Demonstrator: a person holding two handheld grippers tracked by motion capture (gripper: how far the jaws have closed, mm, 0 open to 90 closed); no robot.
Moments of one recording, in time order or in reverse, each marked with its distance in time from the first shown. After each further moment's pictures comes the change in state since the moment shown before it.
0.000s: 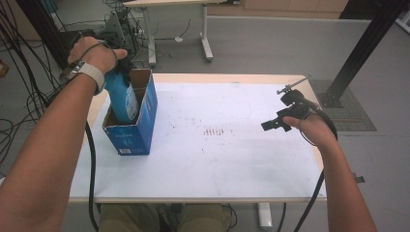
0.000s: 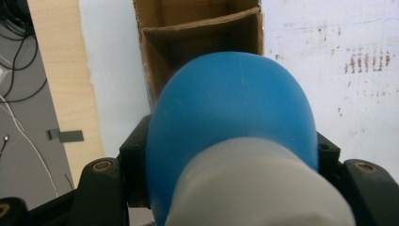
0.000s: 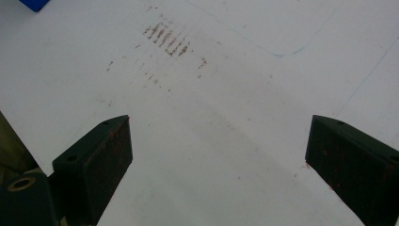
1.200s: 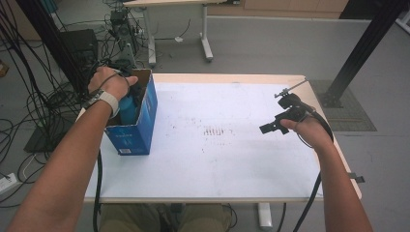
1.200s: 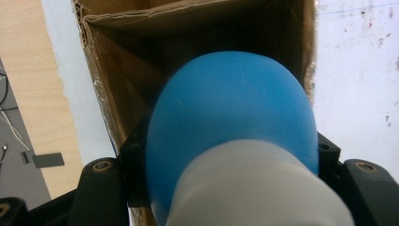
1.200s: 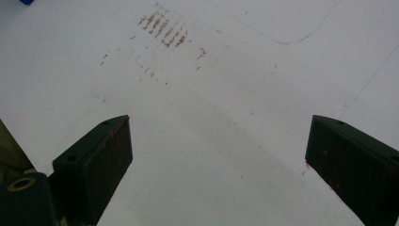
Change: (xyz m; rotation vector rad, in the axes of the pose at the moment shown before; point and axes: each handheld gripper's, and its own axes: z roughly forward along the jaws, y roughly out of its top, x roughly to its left) left arm -0.004 0.007 0.080 0.024 0.021 0.043; right arm -0.007 -0.003 0.014 0.020 0.013 0.021
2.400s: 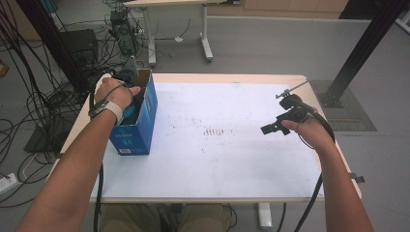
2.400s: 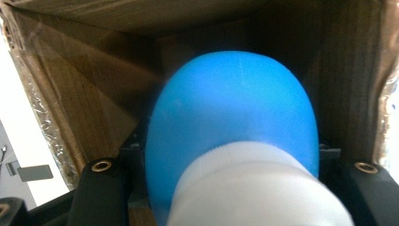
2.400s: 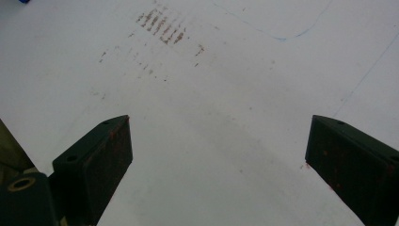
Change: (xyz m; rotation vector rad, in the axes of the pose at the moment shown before) left arm 0.001 0.005 0.034 0.018 0.006 0.009; right arm 0.002 -0.002 -0.003 0.003 -0.009 0.005
